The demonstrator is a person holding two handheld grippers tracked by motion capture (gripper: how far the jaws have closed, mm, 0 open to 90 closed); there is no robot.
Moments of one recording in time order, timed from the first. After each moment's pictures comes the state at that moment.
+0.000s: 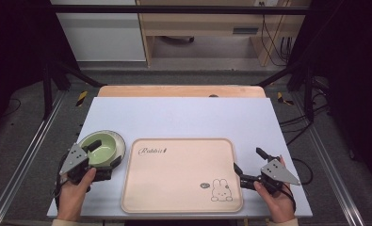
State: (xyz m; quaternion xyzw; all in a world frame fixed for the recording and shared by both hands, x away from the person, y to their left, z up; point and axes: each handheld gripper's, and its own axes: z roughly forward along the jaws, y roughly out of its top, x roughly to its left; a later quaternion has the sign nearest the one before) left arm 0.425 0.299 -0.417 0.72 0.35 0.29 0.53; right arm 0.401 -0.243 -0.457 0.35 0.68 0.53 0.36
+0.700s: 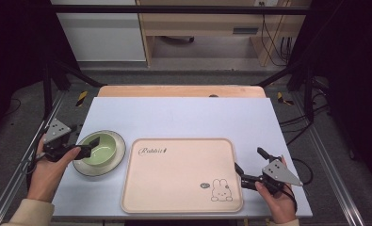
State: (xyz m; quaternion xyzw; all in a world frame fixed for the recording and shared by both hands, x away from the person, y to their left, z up) left arm 0.463 0.347 -0.368 0.75 0.42 0.31 0.41; right arm 0.399 -0.244 -0.454 0.35 0.68 0.53 0.36
